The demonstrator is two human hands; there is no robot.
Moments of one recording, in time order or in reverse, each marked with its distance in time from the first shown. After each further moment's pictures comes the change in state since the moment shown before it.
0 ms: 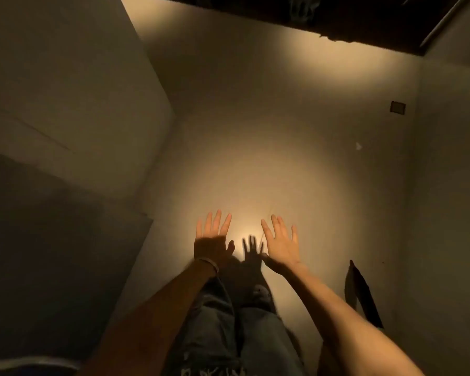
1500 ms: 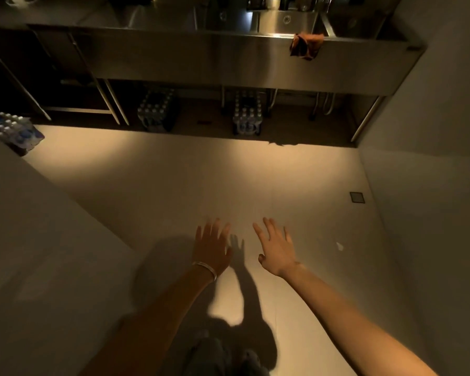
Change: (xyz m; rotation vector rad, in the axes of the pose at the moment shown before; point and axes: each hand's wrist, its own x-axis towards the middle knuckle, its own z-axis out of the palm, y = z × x) left_hand 0.482 -0.015 -0.317 0.062 0.241 0.339; right_hand 0.379 0.069 -0.377 0.017 0.297 0.121
